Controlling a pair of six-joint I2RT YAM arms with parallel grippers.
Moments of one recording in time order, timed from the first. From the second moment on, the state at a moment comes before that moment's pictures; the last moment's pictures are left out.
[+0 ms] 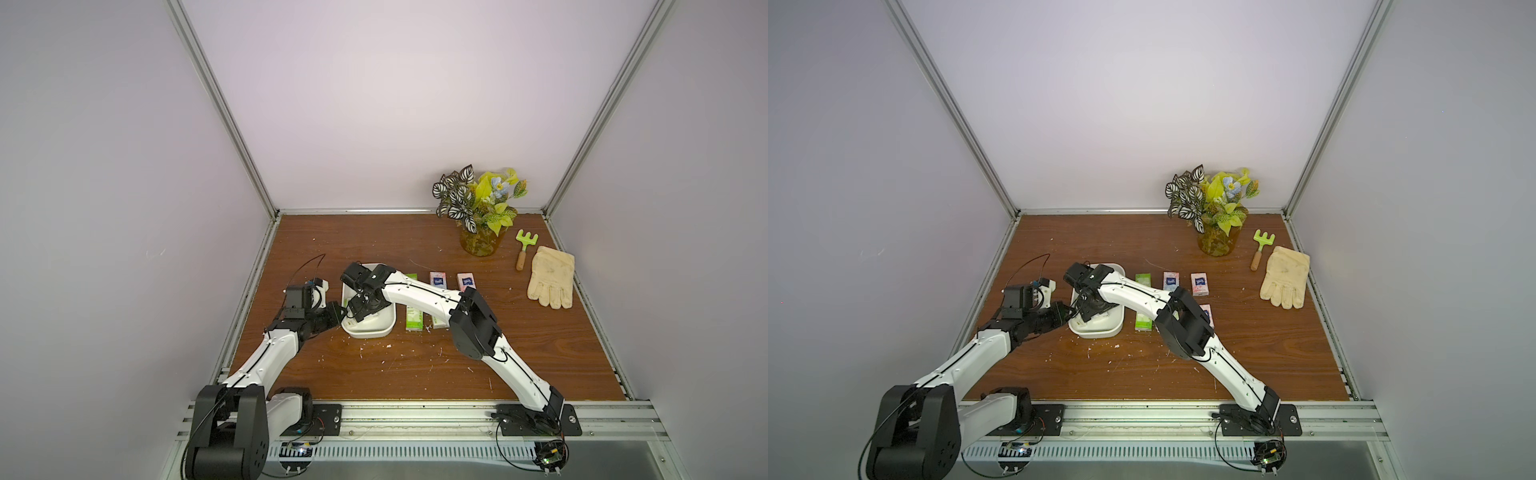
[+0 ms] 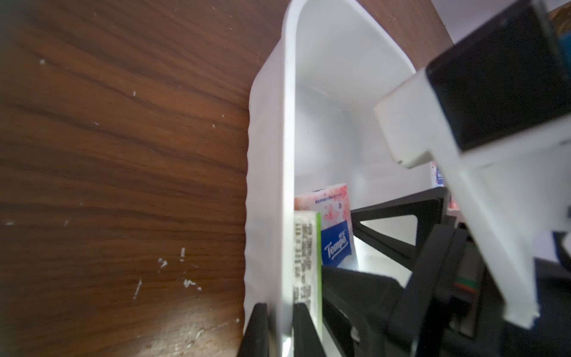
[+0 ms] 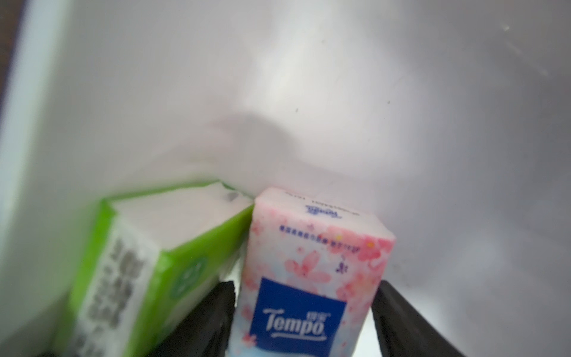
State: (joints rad) left arm -0.01 1.12 0.45 -0.19 0.52 -0.43; right arm 1.03 2.46 2.21 -0.99 0.13 0.46
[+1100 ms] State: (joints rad) left arm -0.01 1.00 0.46 -0.12 0.45 -0.40; right arm 1.04 1.99 1.89 -0.95 0.18 0.52
